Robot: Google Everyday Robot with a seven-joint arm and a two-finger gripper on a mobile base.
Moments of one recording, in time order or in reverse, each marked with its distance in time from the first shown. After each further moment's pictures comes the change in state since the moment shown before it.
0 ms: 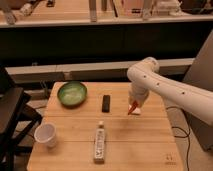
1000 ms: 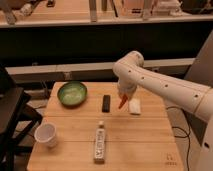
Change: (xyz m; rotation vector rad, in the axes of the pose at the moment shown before) arm 0.007 -0.051 -0.006 0.003 0.053 -0.104
